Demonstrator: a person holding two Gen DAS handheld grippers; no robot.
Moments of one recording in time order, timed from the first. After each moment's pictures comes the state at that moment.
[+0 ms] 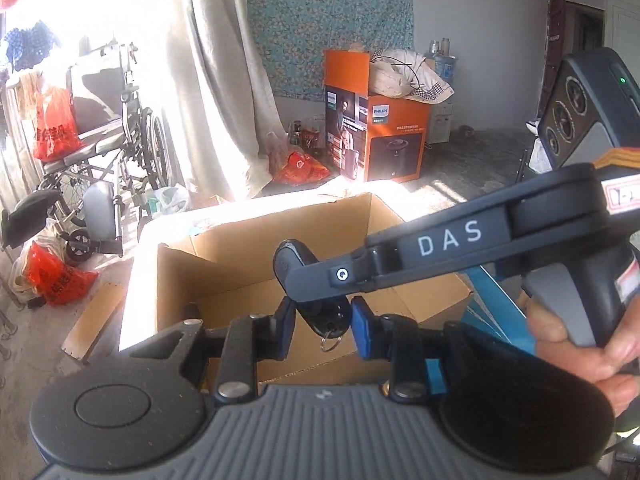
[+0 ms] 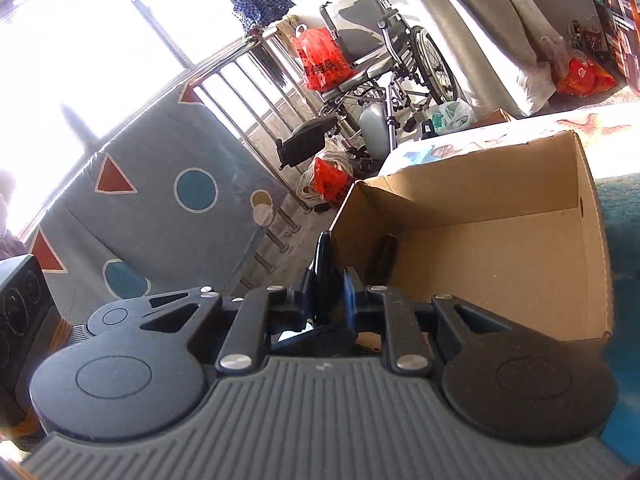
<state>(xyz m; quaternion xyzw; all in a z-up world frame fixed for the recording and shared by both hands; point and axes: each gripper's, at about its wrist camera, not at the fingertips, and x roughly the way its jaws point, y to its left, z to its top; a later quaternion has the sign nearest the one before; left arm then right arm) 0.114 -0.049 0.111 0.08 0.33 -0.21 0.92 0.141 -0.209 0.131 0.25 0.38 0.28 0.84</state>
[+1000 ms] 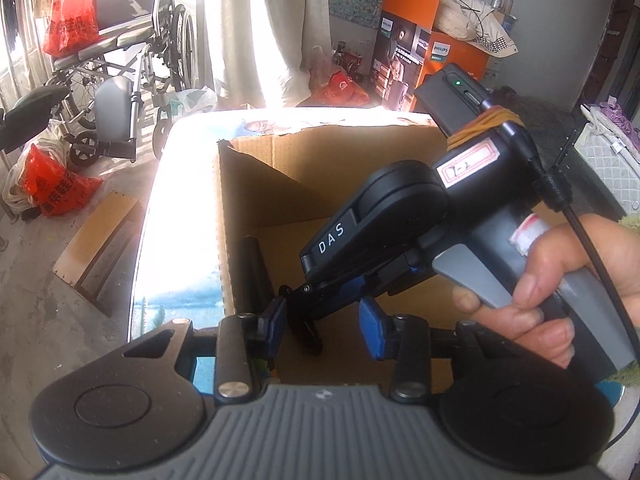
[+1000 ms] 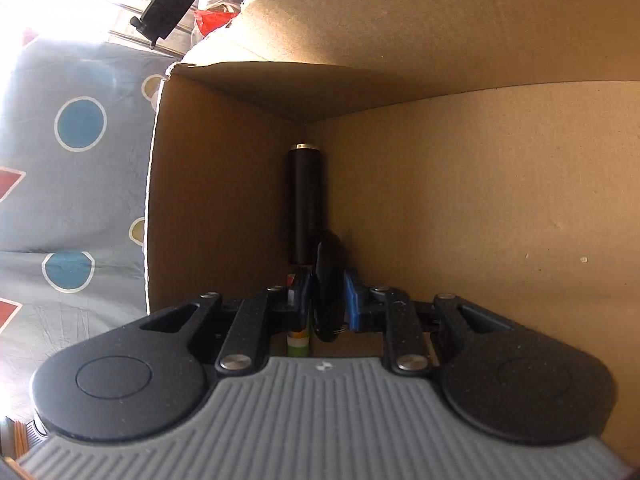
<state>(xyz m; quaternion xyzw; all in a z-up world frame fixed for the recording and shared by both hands) 0.223 0.023 0.040 0.04 0.44 -0.18 0.88 0.326 -0.088 -0.036 0.28 0.65 0.19 0.68</state>
